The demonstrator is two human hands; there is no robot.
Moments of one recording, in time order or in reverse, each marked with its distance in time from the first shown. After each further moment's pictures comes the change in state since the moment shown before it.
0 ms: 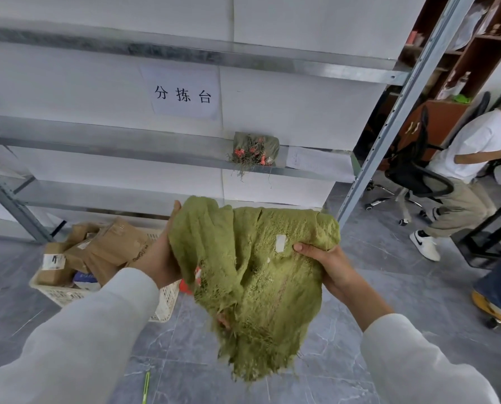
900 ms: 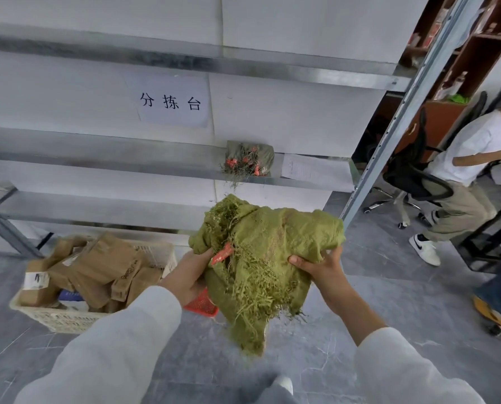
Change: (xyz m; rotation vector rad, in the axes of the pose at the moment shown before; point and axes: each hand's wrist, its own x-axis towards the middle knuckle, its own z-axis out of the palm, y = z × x) left_hand 0.087 -0.011 0.040 0.045 0.259 0.056; right_hand 0.061 0.002 -0.013 -0.155 0.249 -0.062
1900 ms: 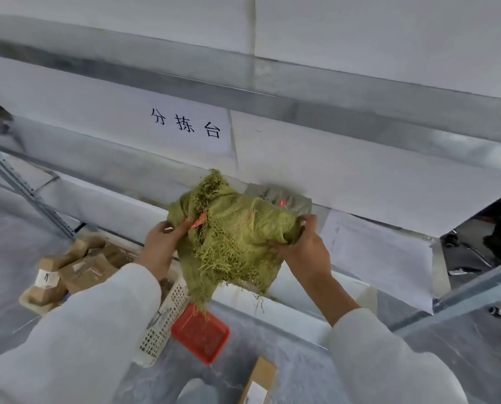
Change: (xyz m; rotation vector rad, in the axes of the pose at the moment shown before) left_hand 0.278 0.175 0.023 0.151 0.531 0.297; right_hand 0.385 -0.077 0.096 -0.844 -0.148 -0.356
